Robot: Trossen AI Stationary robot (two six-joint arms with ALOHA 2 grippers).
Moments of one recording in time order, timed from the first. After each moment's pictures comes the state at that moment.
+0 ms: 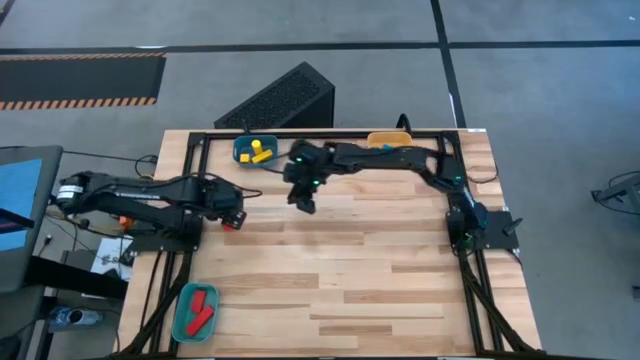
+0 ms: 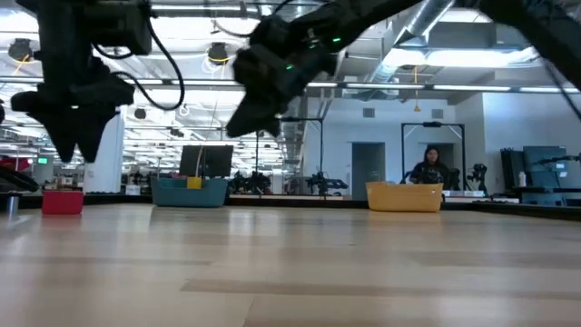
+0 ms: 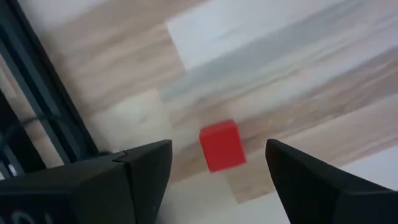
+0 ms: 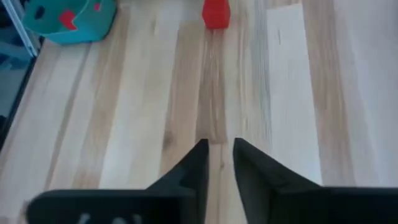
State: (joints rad) left arm 0.08 1.01 0.66 -1.12 -0.18 -1.07; right arm -0.24 2.16 1.82 -0.50 -0.46 -0.03
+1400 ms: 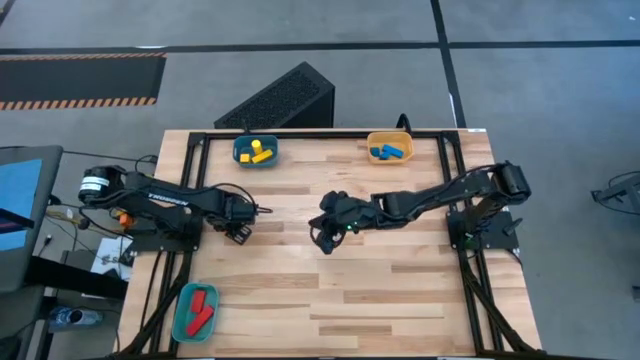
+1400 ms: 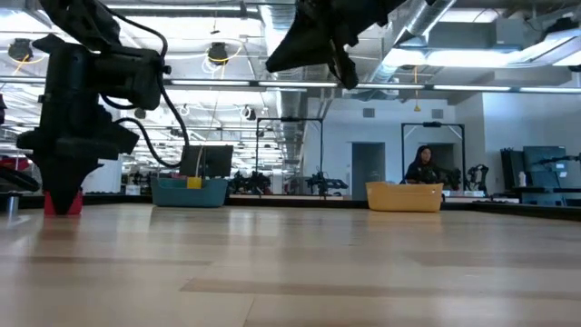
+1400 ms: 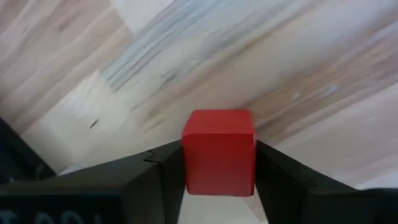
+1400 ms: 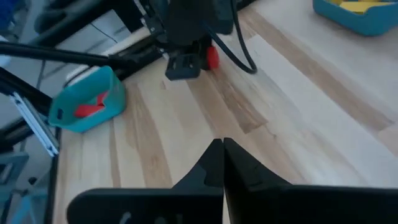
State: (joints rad) left arm 0.05 1.29 0.54 -0.89 -0.08 -0.93; right arm 0.14 1.67 1.20 -0.06 0.21 0.60
